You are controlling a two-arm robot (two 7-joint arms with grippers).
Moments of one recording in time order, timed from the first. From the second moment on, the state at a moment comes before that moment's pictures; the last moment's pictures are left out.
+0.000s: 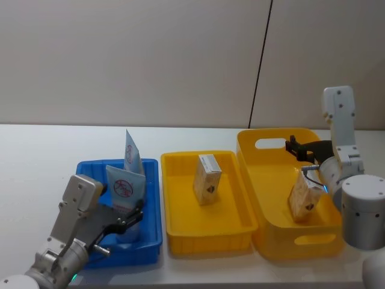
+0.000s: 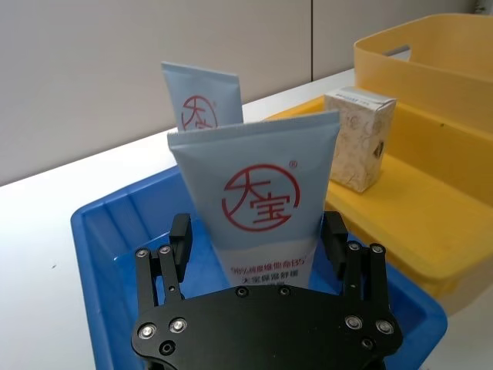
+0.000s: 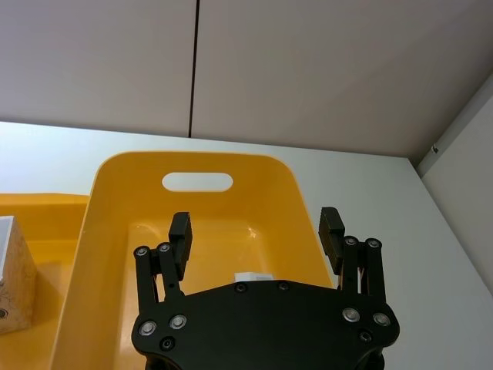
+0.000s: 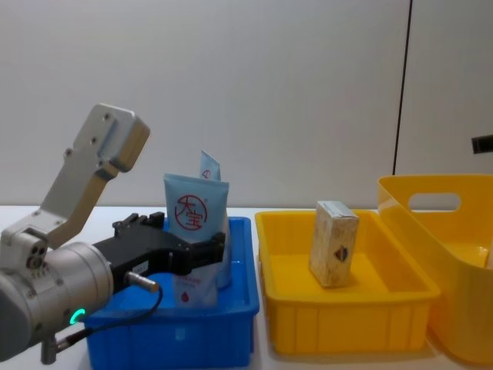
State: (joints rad) left arm -0.33 0.26 0.43 -1.32 -0.19 -0.06 -0.15; right arm 0.43 0.11 -0.10 -1.47 -0.06 0.53 -0.10
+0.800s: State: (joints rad) left arm -0.41 0.22 0.43 -1.19 -0.18 -0.10 -0.23; right arm 0.43 0.11 -0.10 -1.47 -0.06 0.53 -0.10
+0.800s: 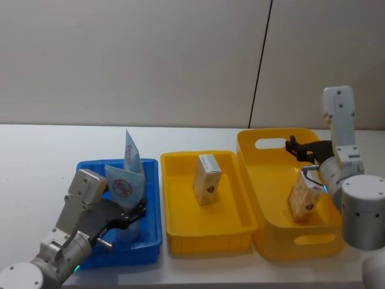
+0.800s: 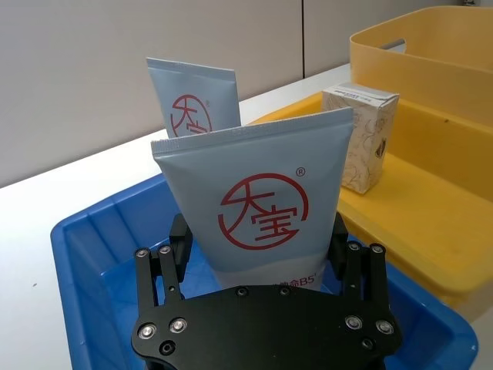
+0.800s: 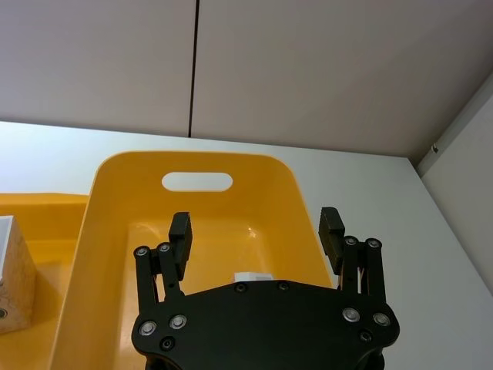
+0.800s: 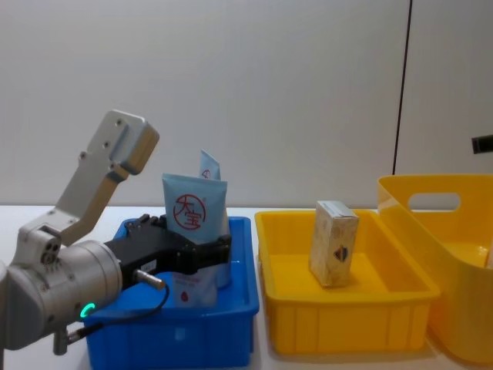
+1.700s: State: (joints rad) left arm -0.47 0.19 0.44 -1.06 -0.13 -0.19 -0.23; right arm 0.43 0.11 -0.10 -1.47 -0.06 0.53 -0.10
